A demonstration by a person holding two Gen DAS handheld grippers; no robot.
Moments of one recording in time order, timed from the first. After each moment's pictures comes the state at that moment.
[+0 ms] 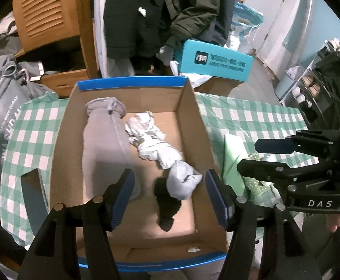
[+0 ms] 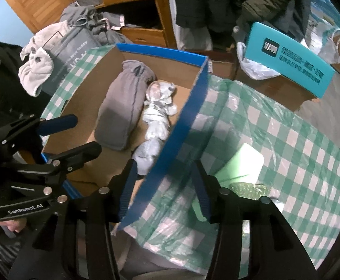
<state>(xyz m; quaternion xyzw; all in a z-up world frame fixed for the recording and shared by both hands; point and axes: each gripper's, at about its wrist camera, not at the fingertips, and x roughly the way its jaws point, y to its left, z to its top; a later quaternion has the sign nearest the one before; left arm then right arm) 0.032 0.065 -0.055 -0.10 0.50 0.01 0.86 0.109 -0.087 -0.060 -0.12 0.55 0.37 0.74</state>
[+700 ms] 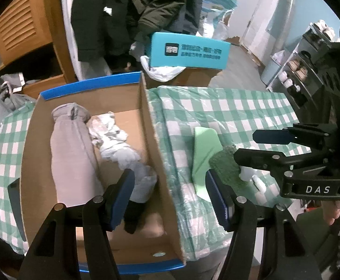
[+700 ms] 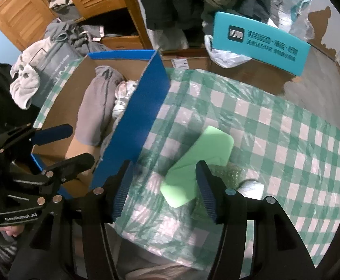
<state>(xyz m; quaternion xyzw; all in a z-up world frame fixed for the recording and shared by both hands) 0.048 0.002 -0.056 -0.07 0.52 -0.03 0.85 0.122 -0.159 -0.065 -0.08 0.56 0.33 0.76</state>
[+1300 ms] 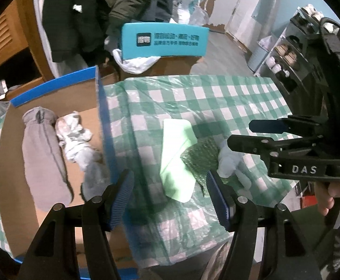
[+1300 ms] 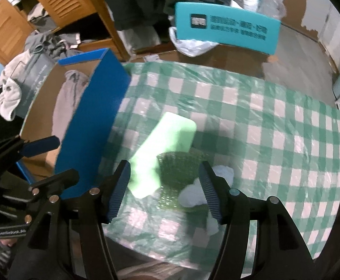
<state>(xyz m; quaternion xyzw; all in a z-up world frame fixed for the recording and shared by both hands) 0.064 -0.057 -0.071 -0.05 0.54 -0.07 0.84 0.140 -0.220 -0.087 -0.05 0.57 0.28 0.77</state>
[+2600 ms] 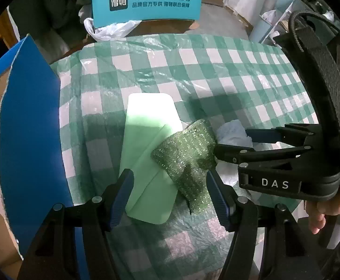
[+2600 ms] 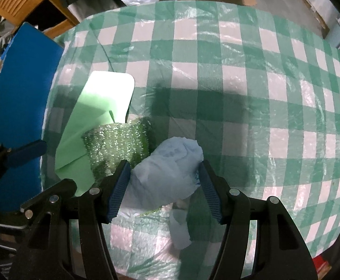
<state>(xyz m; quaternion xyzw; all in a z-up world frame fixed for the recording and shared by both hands) 0.110 -0.112 -0.158 -0.04 0.60 -0.08 0.79 0.171 -0.261 -0.194 -0.03 0.66 0.20 0.72</state>
